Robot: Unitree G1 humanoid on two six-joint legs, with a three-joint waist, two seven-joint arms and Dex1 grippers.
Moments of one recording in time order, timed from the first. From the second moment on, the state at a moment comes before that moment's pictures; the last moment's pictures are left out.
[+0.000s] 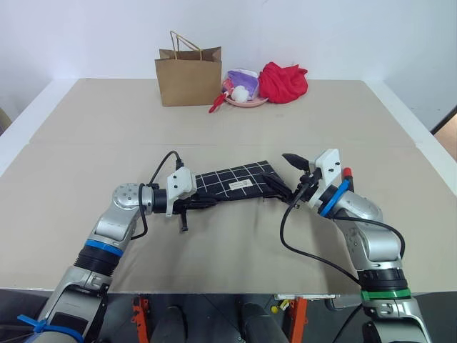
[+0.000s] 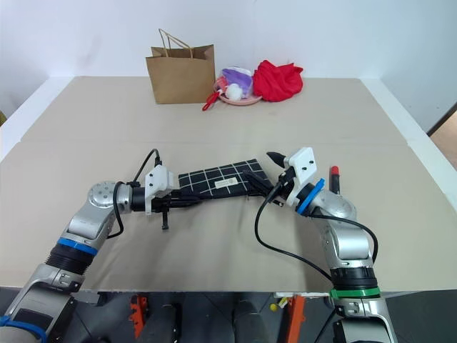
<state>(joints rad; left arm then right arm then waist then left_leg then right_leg) -0.55 0.47 -0.20 0.23 -0.23 0.04 -1.15 -0.39 -0.44 -0.07 -0.01 0.34 0.22 0.72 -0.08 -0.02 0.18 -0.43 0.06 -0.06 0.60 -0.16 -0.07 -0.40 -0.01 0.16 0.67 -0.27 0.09</state>
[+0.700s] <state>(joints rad) -0.54 0.48 -0.12 0.10 -0.36 0.29 -1.11 0.00 -0.56 -0.12 -0.19 0.35 -0.01 0.89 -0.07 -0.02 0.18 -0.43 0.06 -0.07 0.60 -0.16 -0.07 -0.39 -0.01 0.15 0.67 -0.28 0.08</state>
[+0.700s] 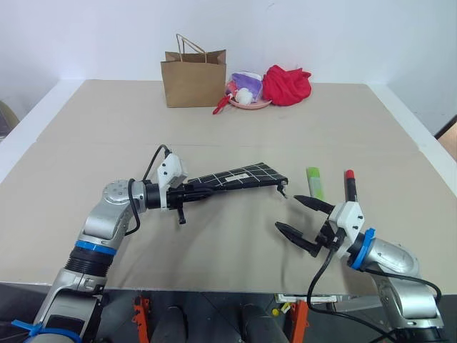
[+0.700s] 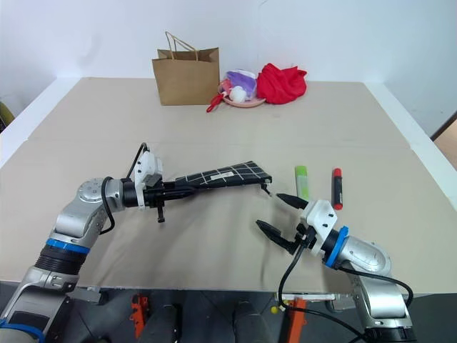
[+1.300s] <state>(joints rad) -0.52 0.48 -0.12 0.06 -0.37 0.33 -1.12 -0.12 -0.54 -0.10 -0.08 0.31 -0.03 0.84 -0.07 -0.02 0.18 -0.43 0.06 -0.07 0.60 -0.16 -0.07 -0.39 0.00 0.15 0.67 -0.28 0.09</state>
